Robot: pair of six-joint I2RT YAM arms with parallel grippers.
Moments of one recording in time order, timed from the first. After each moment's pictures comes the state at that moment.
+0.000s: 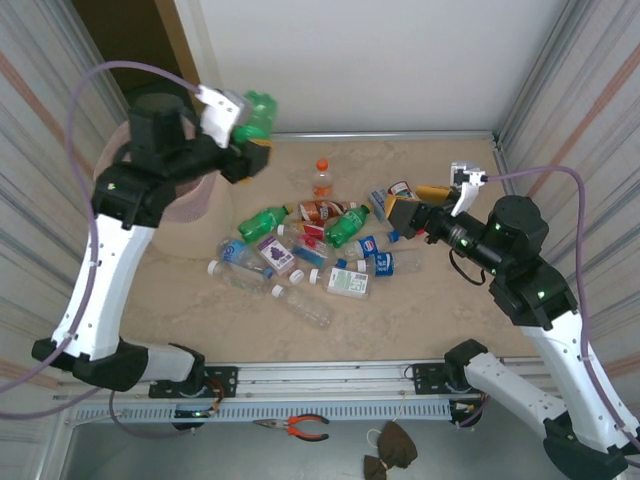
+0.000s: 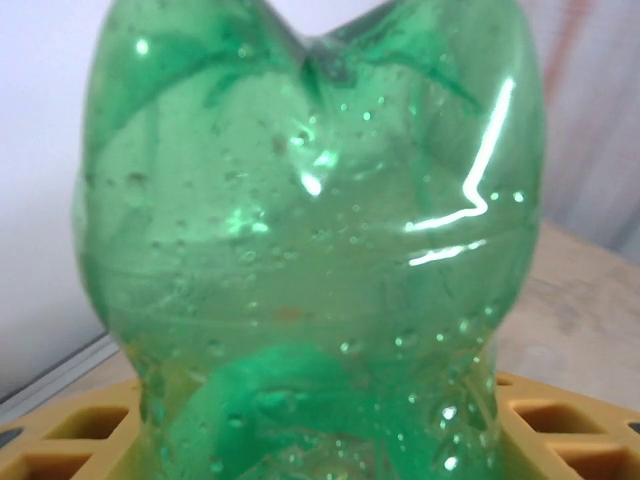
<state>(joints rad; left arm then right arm) -0.34 1.34 1.88 -0.87 0.32 0.18 0.49 0.78 1.17 -0.49 -0.24 0.49</state>
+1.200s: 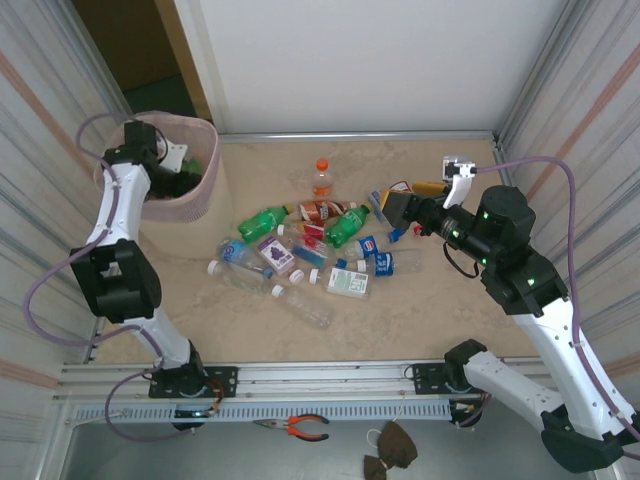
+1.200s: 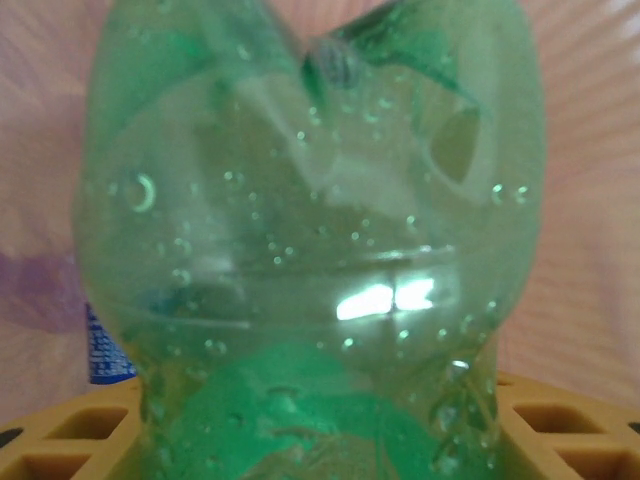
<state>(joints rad) 0.16 1.74 1.62 -1.02 0.26 0.23 0.49 0.83 1.18 -0.49 -0.20 0.49</state>
